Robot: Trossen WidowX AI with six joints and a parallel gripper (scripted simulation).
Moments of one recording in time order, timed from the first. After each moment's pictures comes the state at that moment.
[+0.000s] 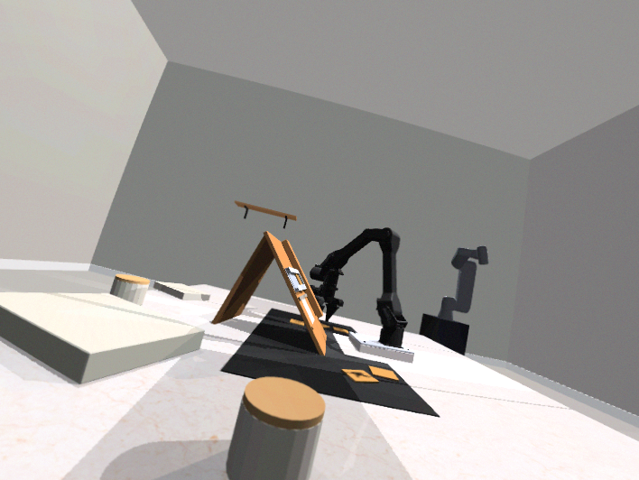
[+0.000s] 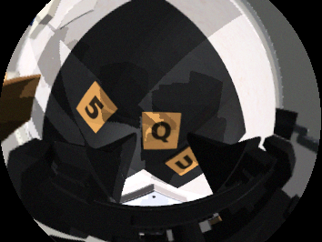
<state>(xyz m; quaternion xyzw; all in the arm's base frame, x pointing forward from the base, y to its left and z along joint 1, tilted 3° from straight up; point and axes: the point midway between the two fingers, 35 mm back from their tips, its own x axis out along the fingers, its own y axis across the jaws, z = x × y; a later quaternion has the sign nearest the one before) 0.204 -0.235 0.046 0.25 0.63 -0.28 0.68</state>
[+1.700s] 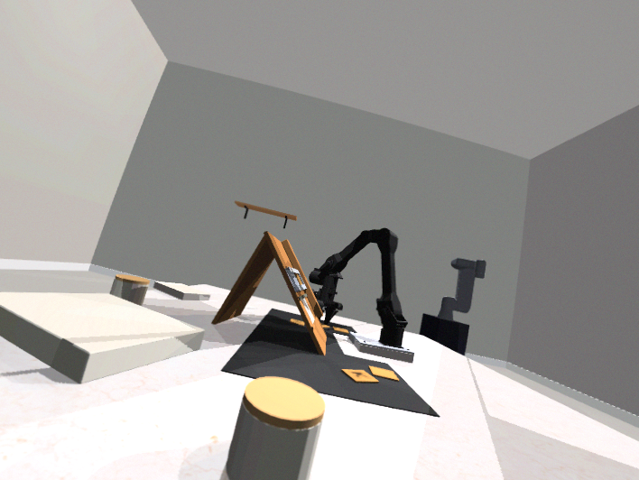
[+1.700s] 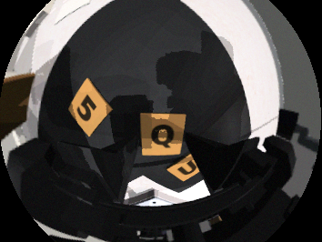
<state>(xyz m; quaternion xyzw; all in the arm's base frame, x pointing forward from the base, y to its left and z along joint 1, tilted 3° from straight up) 0.204 -0.235 0.030 0.25 0.63 -0.28 0.68</state>
